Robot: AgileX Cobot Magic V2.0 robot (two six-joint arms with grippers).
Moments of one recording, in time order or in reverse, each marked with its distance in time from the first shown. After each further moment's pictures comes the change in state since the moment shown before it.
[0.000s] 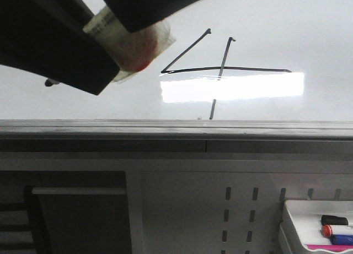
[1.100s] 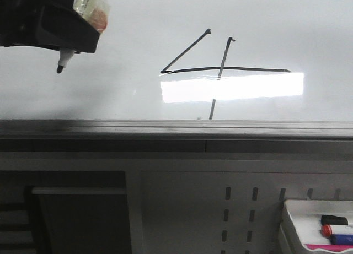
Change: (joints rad) left arm 0.035 0.063 0.151 -0.384 -0.710 -0.349; right arm -0.309 -0.317 0.000 -0.021 -0.005 0.037
